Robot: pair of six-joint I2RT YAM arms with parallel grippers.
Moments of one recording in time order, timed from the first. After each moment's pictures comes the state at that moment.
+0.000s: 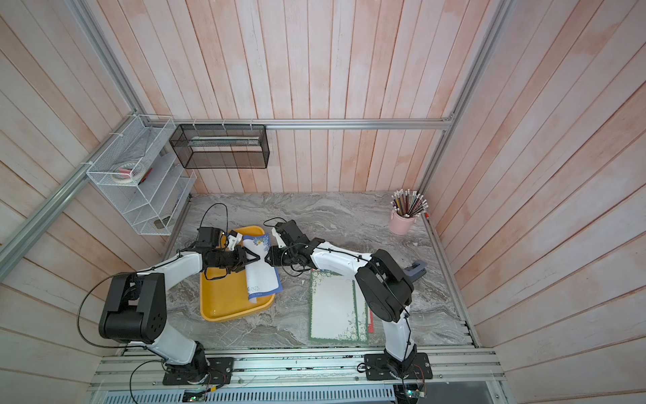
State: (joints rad) left arm -0.04 1.61 0.87 -0.30 0.79 -0.47; right arm 0.86 1.94 1.38 -0.20 -0.31 0.66
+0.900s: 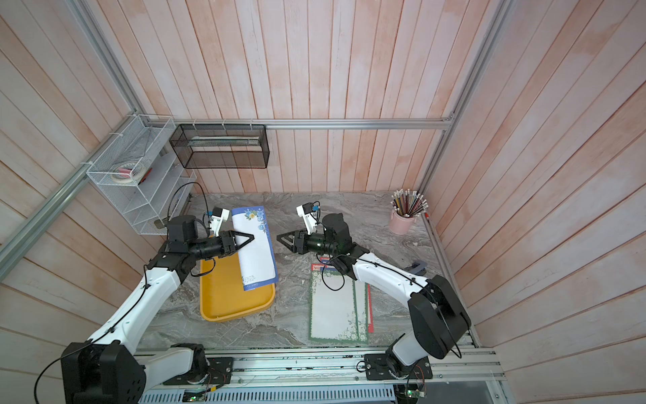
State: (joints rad) left arm -0.06 1.18 0.91 -0.25 0.93 -0.53; right arm 0.69 1.51 1.01 0.32 -0.60 0.67
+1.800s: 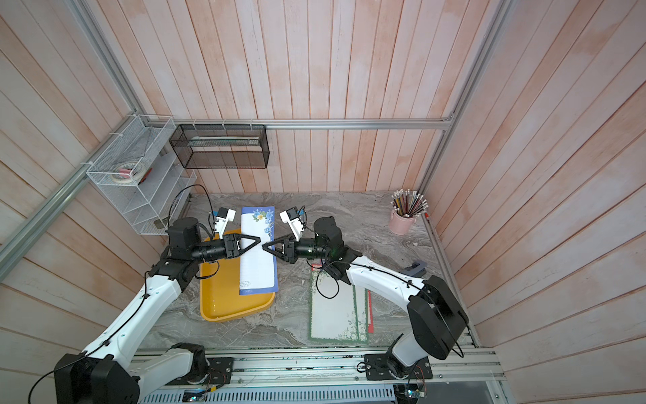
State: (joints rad) left arm -0.13 1.12 0.86 -0.14 0.98 -0.59; right arm 0.80 1.53 1.03 0.42 -0.71 0.66
